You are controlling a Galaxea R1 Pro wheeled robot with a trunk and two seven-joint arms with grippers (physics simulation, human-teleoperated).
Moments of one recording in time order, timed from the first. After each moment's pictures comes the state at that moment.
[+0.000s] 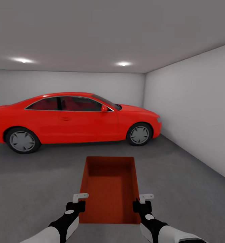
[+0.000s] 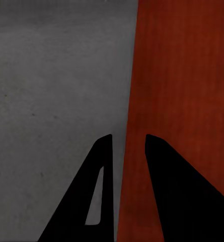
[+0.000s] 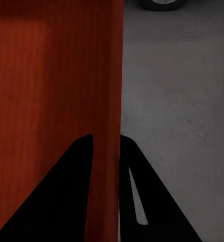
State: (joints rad) left arm -0.62 -0.09 -0.02 -0.17 0.03 -0.11 0.19; right arm -0.67 0.14 0.02 0.00 0.07 -0.35 -0.19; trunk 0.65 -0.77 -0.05
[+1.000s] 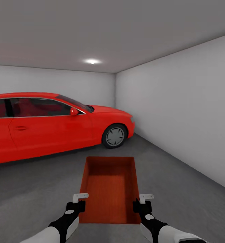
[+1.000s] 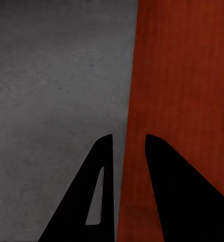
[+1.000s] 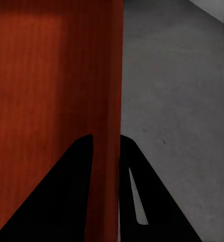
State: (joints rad) left arm -0.62 -0.09 -0.02 -0.17 0.03 -0.11 0.19; right arm -0.67 0.14 0.02 0.00 0.07 -0.35 -0.19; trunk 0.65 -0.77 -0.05
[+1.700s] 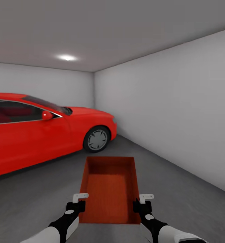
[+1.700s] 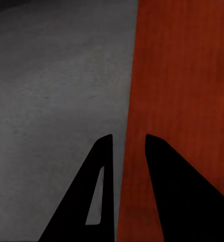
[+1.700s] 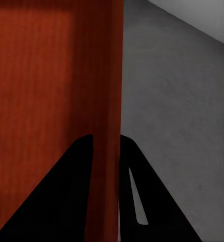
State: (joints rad) left arm -0.62 -0.09 -0.02 -0.17 0.03 -0.11 0.19; right arm -0.67 0.14 0.02 0.01 0.07 -0.35 -0.19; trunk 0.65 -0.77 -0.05
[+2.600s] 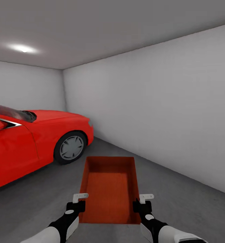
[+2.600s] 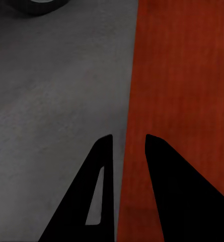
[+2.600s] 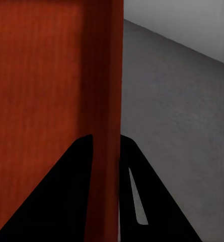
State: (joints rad) left arm -0.62 -0.09 -0.02 -0.17 0.03 -0.11 0.19; right arm -0.67 0.14 0.03 0.01 0.07 -0.35 -0.19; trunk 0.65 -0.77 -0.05
